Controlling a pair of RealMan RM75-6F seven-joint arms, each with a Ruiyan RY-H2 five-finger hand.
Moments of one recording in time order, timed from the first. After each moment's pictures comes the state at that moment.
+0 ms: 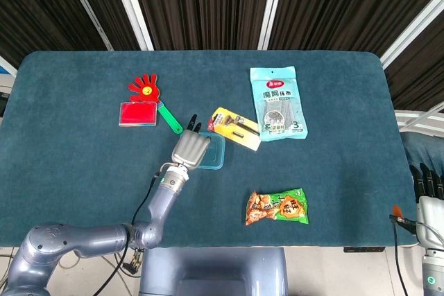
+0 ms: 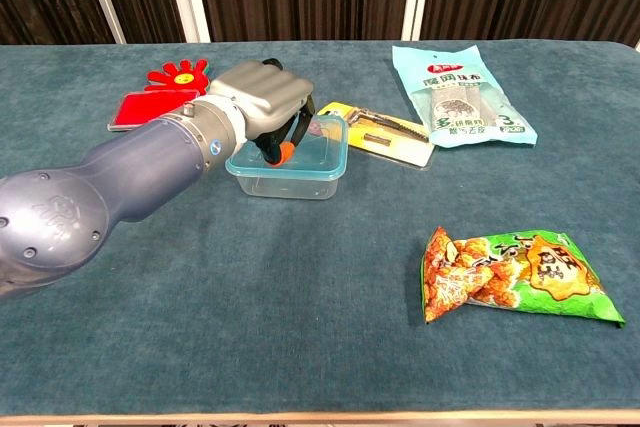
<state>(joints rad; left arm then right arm) -1.03 -1.91 -0.24 -1.20 0.78 1.02 0.91 0.01 -1.13 0.13 -1.73 -1.30 1.52 -0.21</state>
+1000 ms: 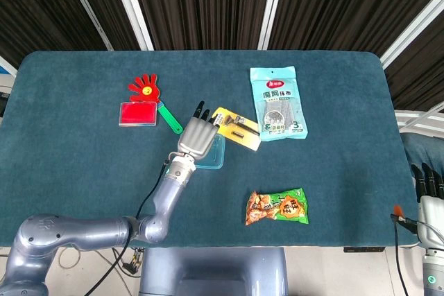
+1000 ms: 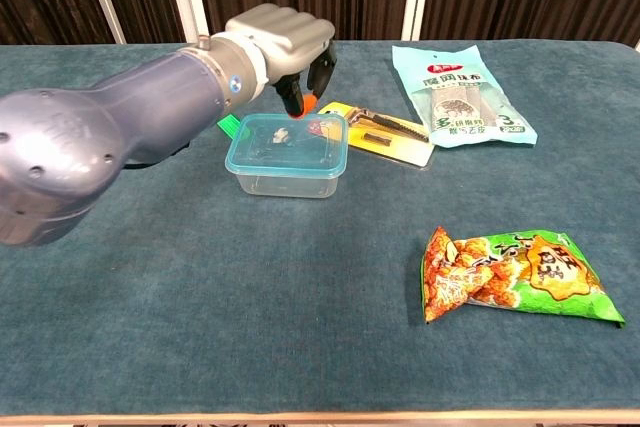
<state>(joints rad) -1.11 -1.86 -0.34 -1.29 0.74 1.04 0.95 0.01 -1.13 0.13 -1.73 -1.29 1.52 -0.20</state>
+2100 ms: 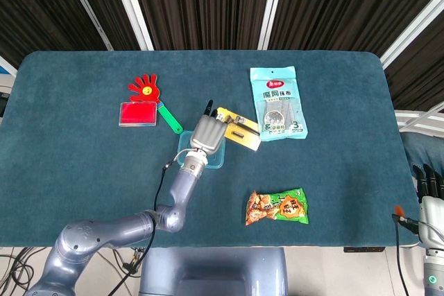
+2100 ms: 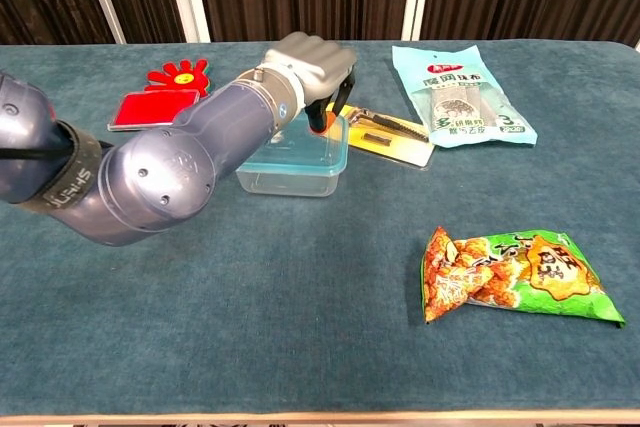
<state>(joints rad) -1.22 -2.05 -0.35 -0.88 0.76 0.91 0.84 0.01 -1.13 0.14 -1.73 -1.27 1.51 -0.20</state>
